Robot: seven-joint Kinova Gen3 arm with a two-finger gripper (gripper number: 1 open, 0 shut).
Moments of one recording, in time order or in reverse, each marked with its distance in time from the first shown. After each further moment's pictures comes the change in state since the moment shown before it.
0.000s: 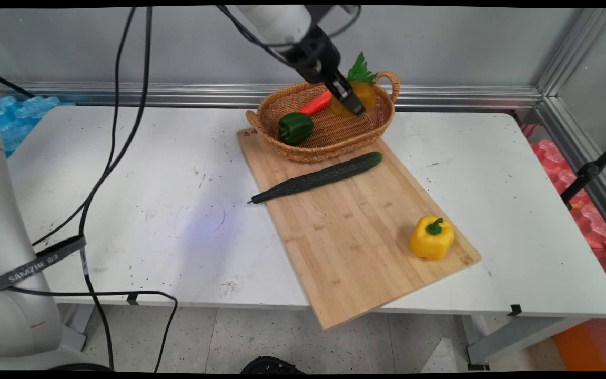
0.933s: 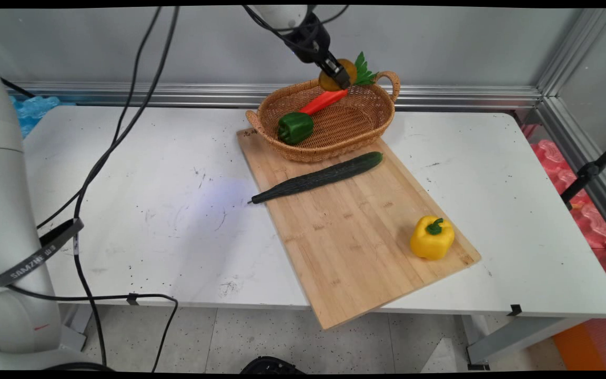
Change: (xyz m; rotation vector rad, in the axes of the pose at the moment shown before) arm 0.013 -0.083 0.036 0.134 -0.014 -0.093
